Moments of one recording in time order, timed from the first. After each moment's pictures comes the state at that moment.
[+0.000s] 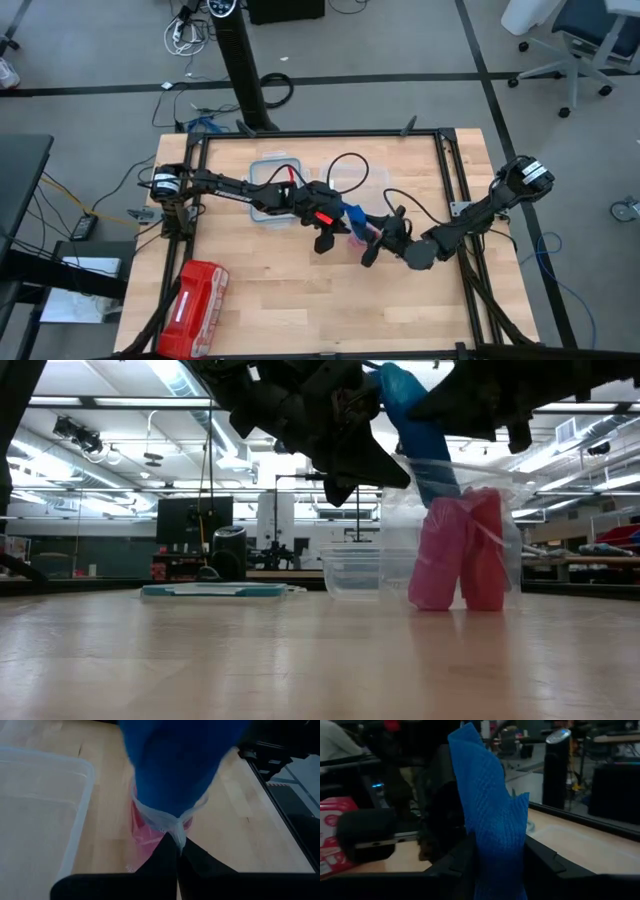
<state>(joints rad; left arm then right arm) 0.02 1.84 1.21 0.09 0.27 -0.14 0.55 1.47 0.60 0.69 1.19 0.33</state>
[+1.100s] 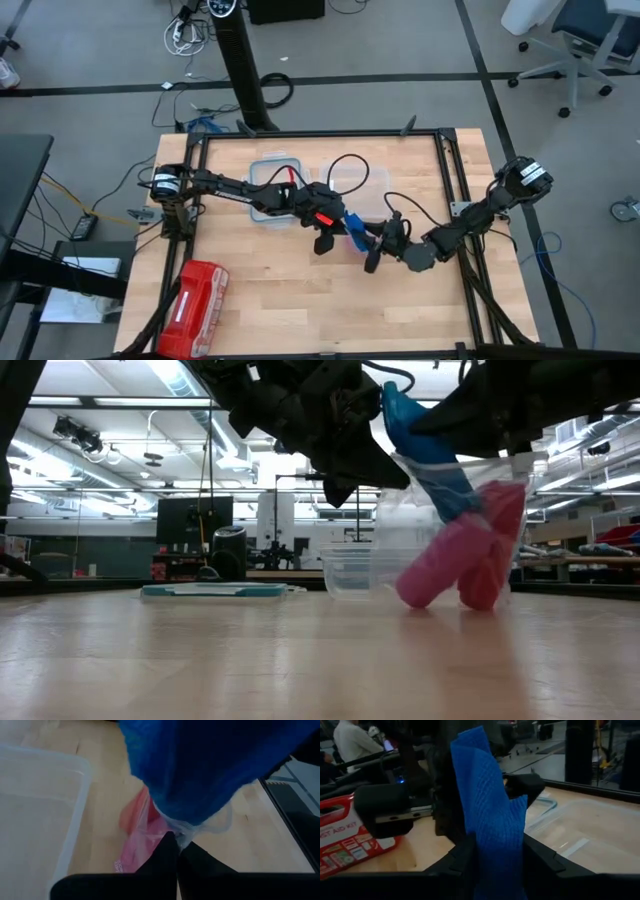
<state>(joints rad) 0.02 1.84 1.21 0.08 0.26 -0.14 0.57 1.49 0.56 0.68 1.07 0.50</state>
